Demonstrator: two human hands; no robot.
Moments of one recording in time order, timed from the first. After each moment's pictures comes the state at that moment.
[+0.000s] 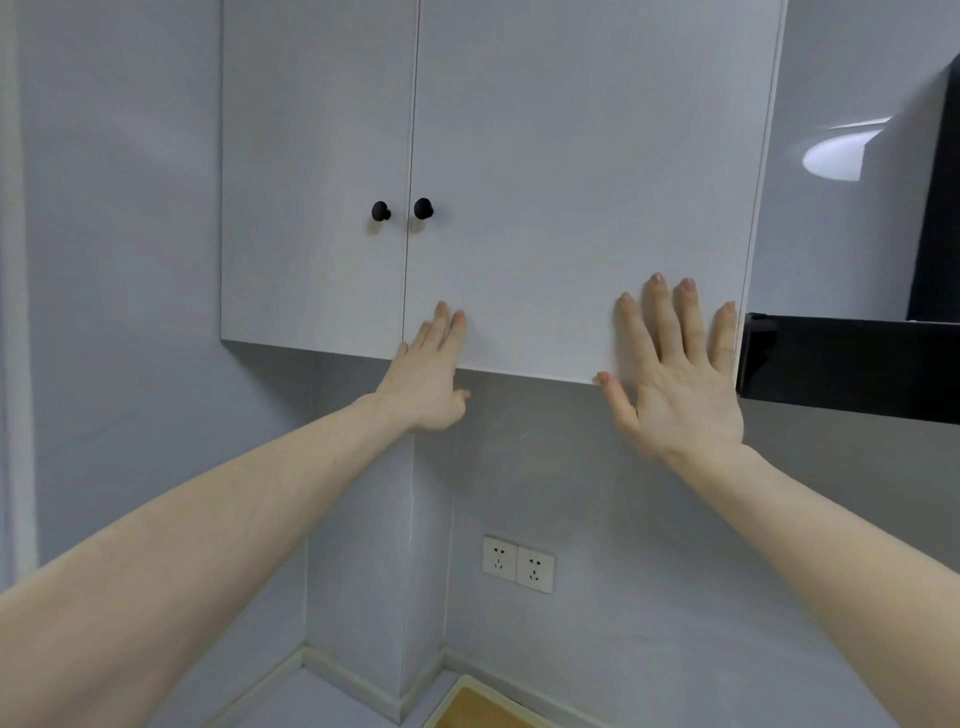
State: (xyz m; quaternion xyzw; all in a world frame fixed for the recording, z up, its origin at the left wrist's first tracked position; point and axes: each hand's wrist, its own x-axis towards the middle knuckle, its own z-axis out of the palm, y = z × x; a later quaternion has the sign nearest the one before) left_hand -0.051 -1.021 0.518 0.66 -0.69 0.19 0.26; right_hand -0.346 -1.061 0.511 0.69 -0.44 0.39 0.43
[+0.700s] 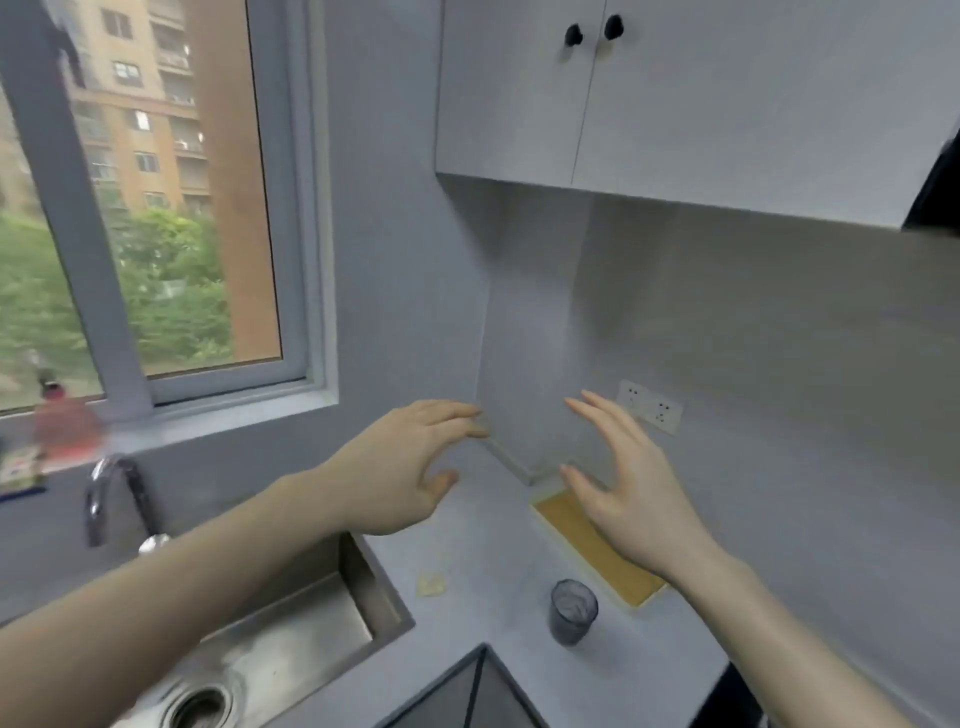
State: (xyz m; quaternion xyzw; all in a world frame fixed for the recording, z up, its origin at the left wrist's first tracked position) left_hand -0.112 -0.667 0.313 0.71 -0.67 0.08 0.18; right_hand -0.335 -0.838 0.304 0.91 -0.21 0.33 -0.15
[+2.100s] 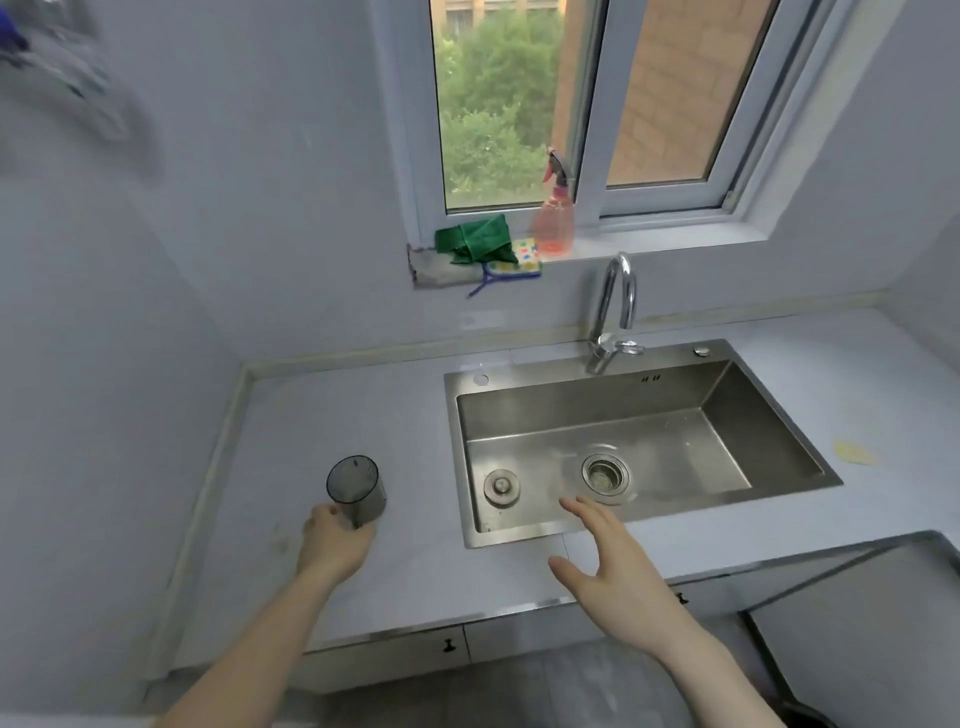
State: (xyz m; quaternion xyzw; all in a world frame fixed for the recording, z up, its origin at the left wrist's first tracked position) left_hand 0.086 0.016 -0.059 0.90 0.18 -0.17 0.36; right_hand -0.099 -0.305 0.036 0.89 -0.12 -0.05 -0.43
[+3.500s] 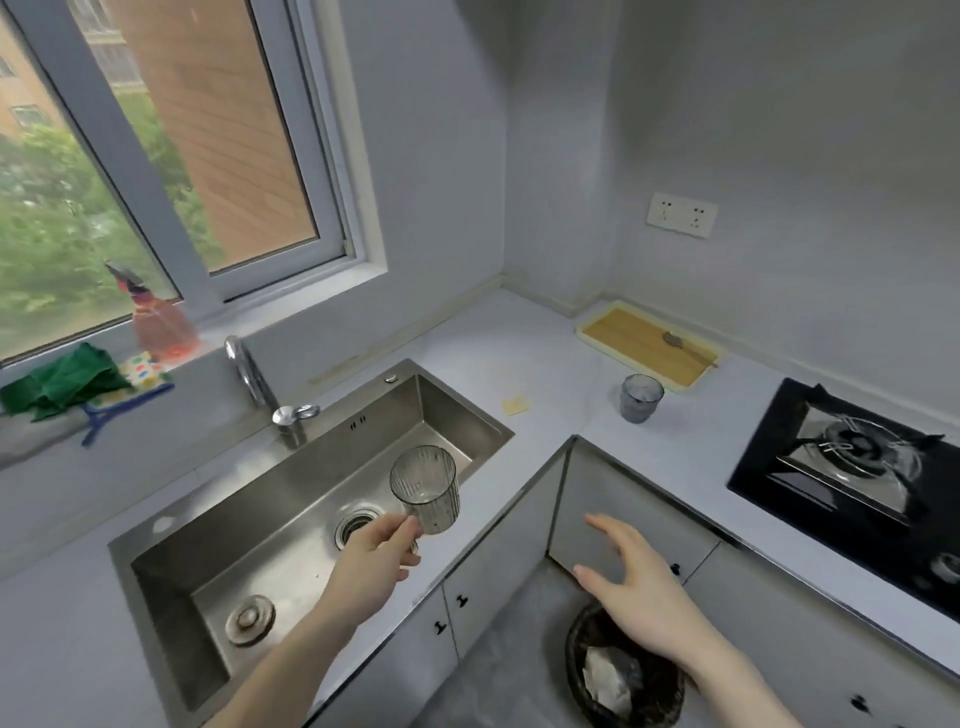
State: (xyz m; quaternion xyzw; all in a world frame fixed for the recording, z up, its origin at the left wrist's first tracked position) left_hand -0.075 -0.377 0.054 0.77 -0.23 -0.37 0.47; right_hand -0.362 -0.540 0.053 0.79 -0.43 0.11 -0.43
